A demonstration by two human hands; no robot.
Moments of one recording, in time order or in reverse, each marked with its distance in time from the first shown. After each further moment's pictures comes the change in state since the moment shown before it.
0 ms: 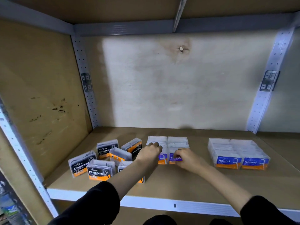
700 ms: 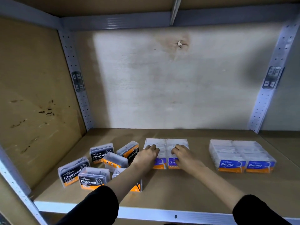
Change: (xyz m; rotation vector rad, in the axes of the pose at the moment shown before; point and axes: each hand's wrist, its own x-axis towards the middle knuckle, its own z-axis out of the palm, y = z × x) left_hand 0.029 -0.015 0.019 0.035 -0.081 0.064; right_hand 0.030 0.009 0.011 -0.147 0.033 -0.018
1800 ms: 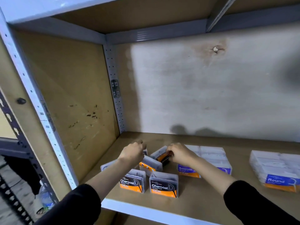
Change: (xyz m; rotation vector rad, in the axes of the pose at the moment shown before) left_hand -0.072 -0.120 -0.035 -0.043 0.037 -0.371; right_hand 0.070 -0.105 -0.016 0.200 -0.005 -0.196
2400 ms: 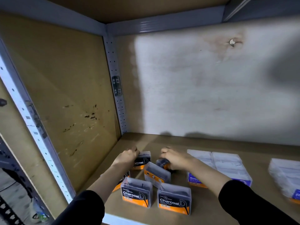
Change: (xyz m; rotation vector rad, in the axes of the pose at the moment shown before) left_hand 0.048 -0.059 0.047 0.107 -0.149 -0.002; right_hand 0.056 -0.013 0.022 -0.240 -0.186 -0.227
